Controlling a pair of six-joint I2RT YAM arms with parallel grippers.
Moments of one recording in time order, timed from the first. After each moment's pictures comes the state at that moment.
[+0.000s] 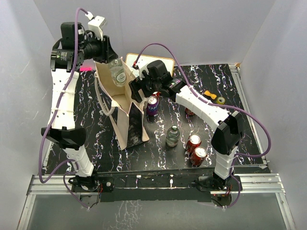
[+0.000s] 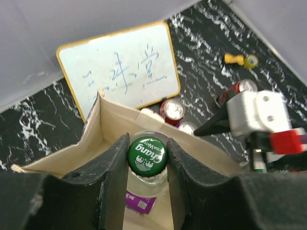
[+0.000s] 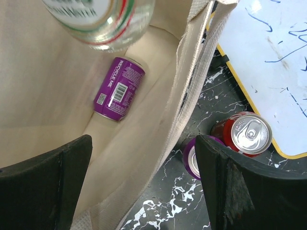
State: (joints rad) left arm -0.12 1.84 2.45 -1.04 0.53 0.08; right arm 0.71 1.86 1.82 -0.50 -0.21 -0.01
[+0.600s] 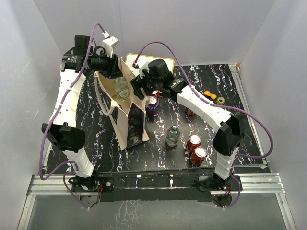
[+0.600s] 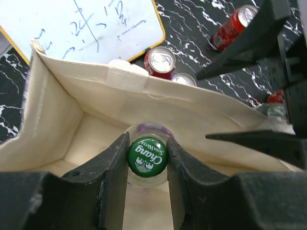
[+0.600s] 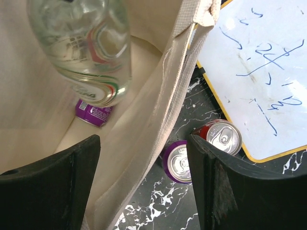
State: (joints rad) left arm -0.14 1.79 2.12 -1.04 0.63 0.30; right arm 0.71 1.84 1.82 -0.48 -0.14 -0.09
